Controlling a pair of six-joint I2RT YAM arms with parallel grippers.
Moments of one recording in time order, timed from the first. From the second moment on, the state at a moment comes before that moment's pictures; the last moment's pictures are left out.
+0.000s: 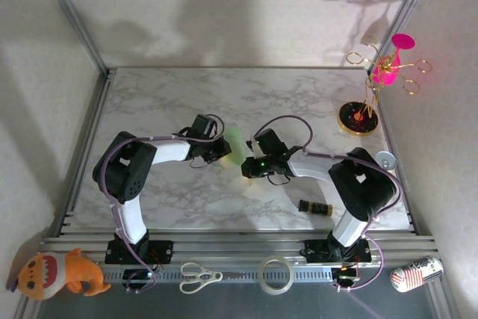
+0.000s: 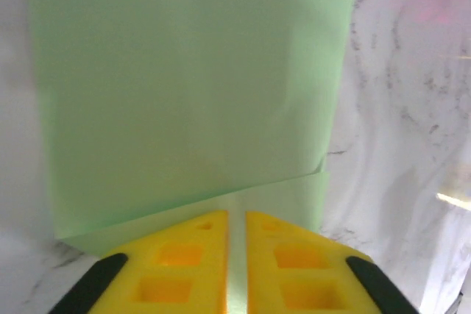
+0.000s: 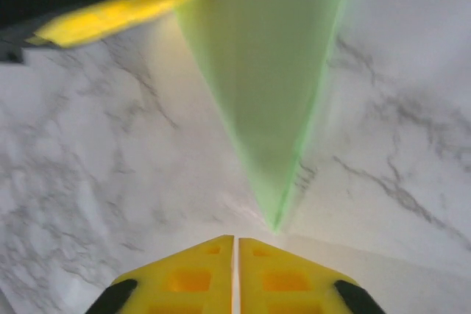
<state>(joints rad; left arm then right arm) -0.48 1.86 0.97 -0.04 0.36 -0.91 0.71 1.67 0.84 -0.12 -0.36 0.51</state>
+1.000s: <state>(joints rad) -0.38 1.72 0.78 0.13 0.38 -1.16 0.70 1.93 1.11 -0.14 -0.20 0.70</state>
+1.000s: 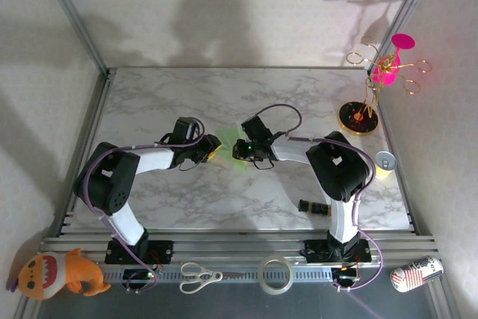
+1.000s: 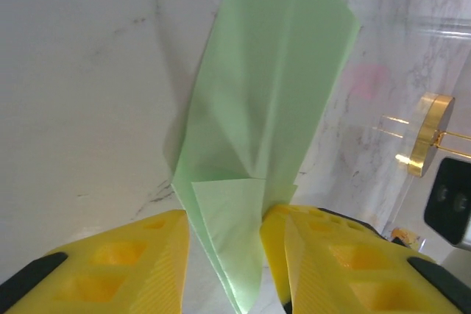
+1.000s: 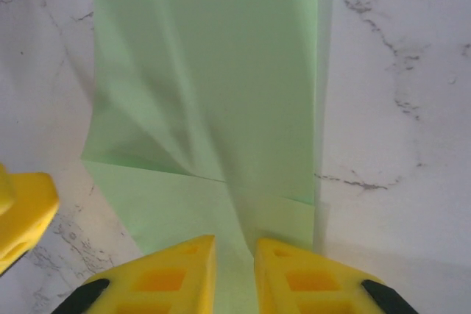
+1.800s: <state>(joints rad) -0.38 1.83 0.85 0.12 0.42 -1.12 0.70 1.94 1.12 -0.14 -0.21 0.70</state>
